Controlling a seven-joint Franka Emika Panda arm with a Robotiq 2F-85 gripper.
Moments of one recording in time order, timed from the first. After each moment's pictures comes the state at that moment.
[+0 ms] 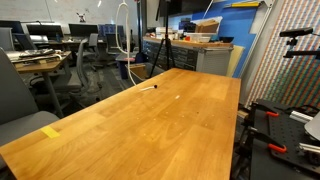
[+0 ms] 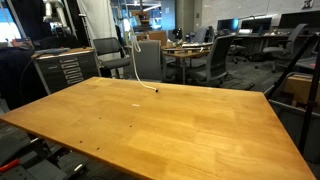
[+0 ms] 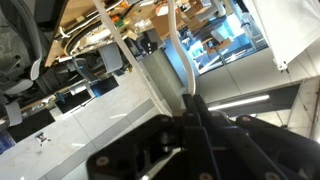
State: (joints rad) arm -0.14 -0.03 0.43 -1.75 1.05 3.04 -0.52
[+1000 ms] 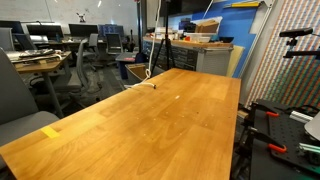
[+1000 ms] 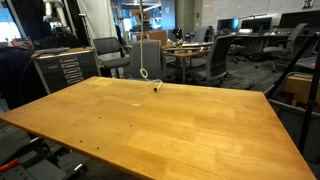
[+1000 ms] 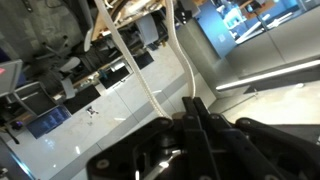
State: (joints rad) arm -0.27 -0.27 0.27 -1.91 1.07 2.91 -0.43
